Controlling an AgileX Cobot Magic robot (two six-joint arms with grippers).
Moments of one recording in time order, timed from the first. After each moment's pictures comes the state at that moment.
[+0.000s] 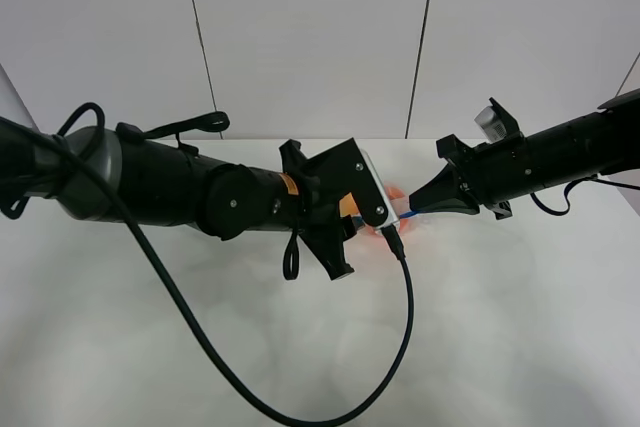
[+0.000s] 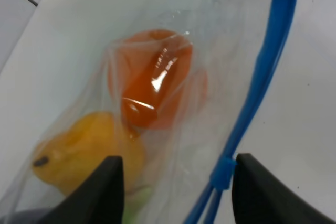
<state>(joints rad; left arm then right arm) -0.75 1.88 -1.05 -0.27 -0.13 0.87 -0.02 1.75 -0.98 1.16 0.95 -0.81</state>
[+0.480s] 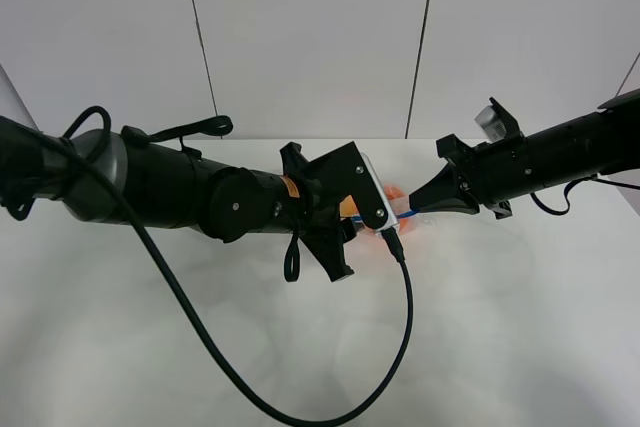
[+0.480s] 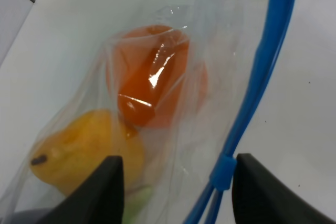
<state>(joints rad) -0.76 1.89 -1.05 -0.27 -0.14 0.87 -0.02 1.75 -0.98 1.16 0.95 -0.81</state>
